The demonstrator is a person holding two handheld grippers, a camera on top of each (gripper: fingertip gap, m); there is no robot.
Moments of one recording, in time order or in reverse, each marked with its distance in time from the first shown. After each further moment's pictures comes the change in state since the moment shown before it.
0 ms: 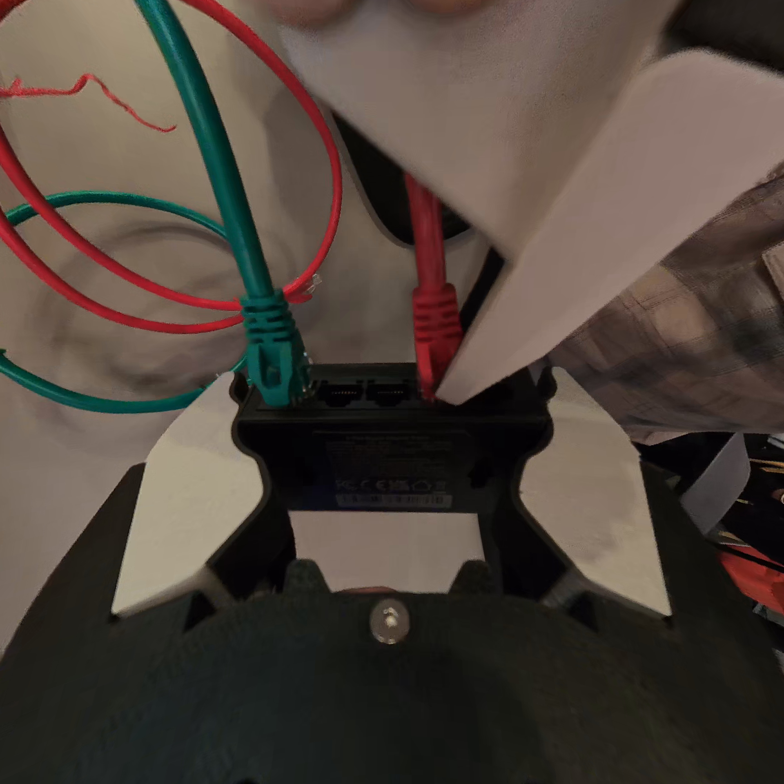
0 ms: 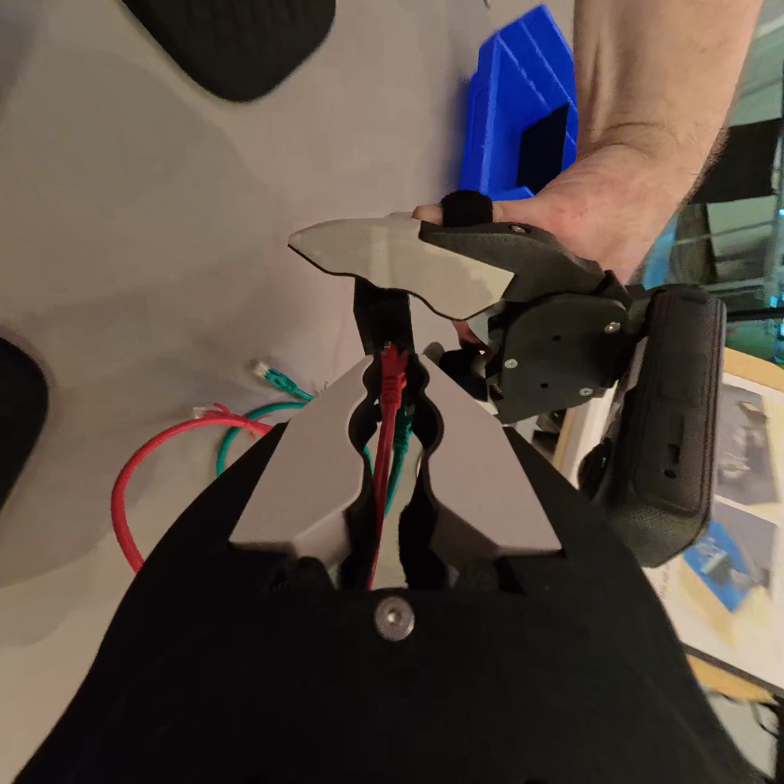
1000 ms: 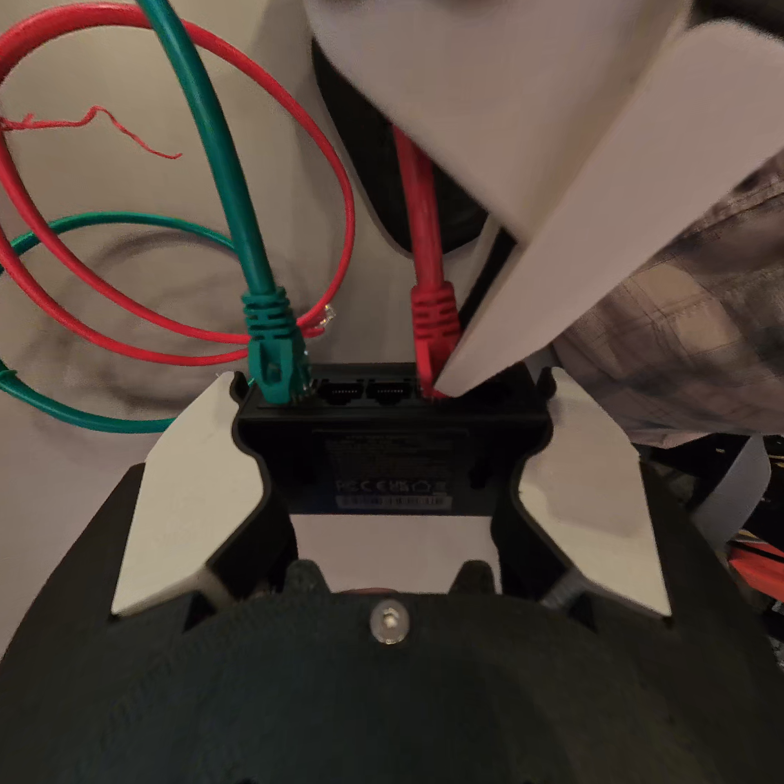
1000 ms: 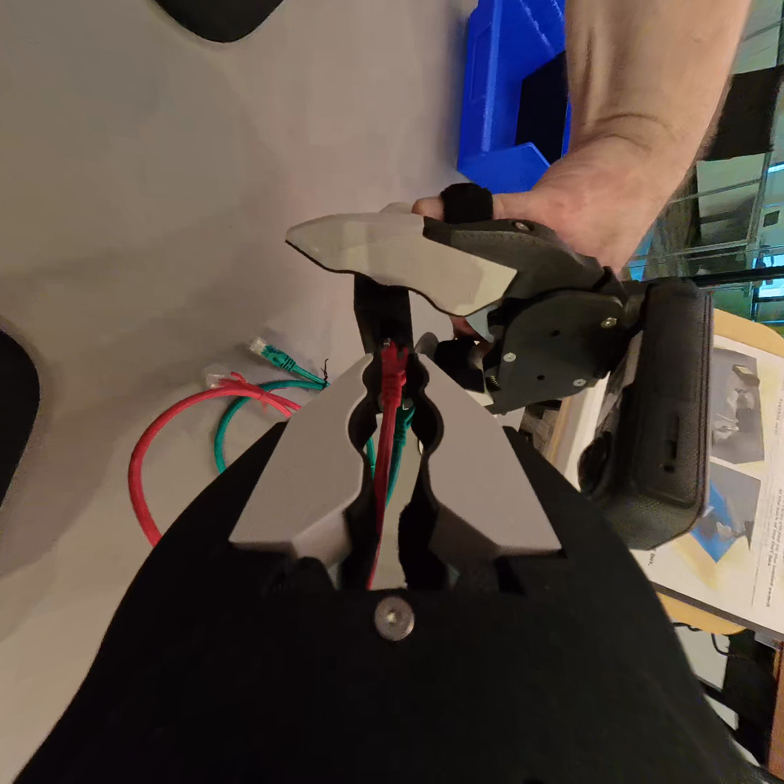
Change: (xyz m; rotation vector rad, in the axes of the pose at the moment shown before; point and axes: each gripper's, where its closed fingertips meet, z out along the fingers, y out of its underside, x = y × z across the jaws) left arm -0.009 -0.005 0.013 0.015 0.013 0.033; right arm -0.011 0.014 0.001 -0.089 0.047 0.002
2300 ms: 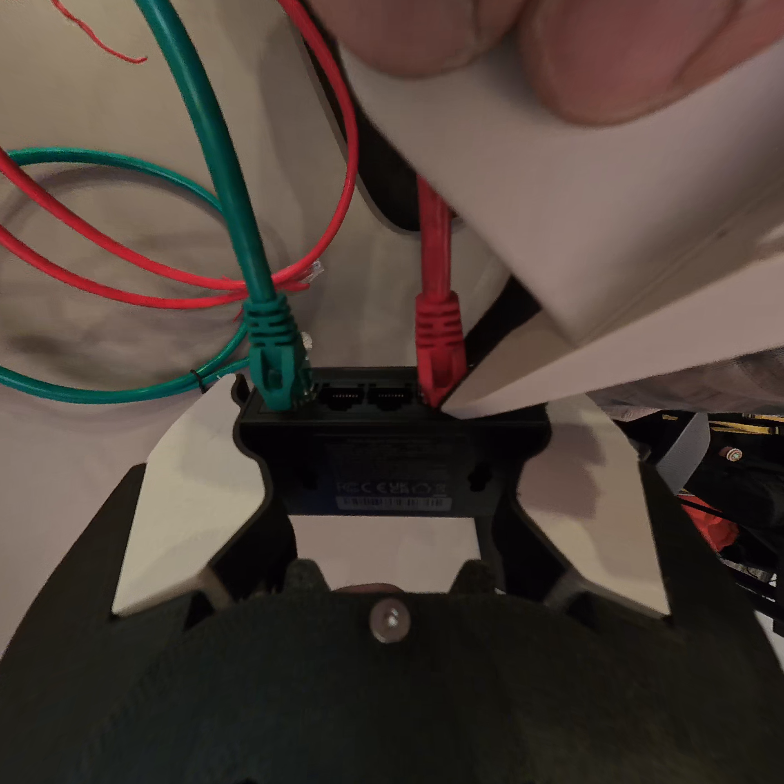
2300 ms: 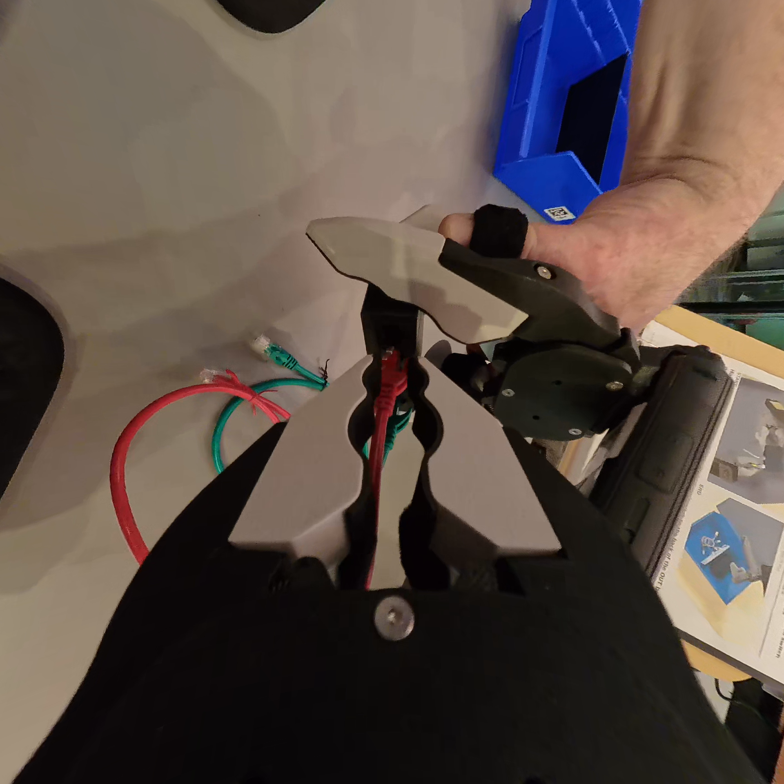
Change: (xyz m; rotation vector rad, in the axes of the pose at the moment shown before) left arm 0.001 0.003 0.003 -0.115 0.067 -0.057; right arm -0.004 0.000 0.003 -0.002 -0.092 -0.055
